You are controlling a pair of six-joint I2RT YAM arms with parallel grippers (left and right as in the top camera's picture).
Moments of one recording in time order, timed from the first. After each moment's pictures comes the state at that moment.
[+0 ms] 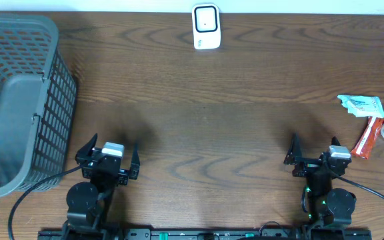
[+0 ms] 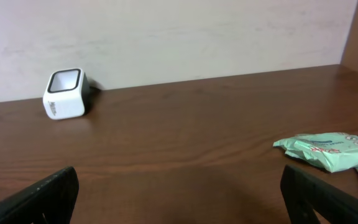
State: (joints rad) left arm -0.13 0.10 0.20 -0.33 0.00 0.19; right arm -0.04 0.01 0.01 -0.07 0.01 0.12
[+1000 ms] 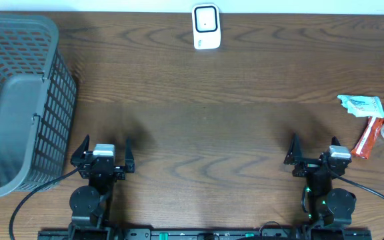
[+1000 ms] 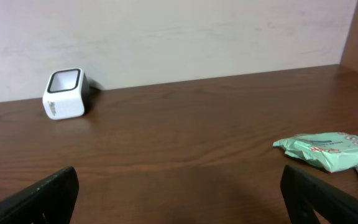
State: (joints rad) left arm -0.07 0.01 0.04 -0.16 -0.06 0.11; right arm -0.04 0.01 0.01 -0.07 0.01 0.12
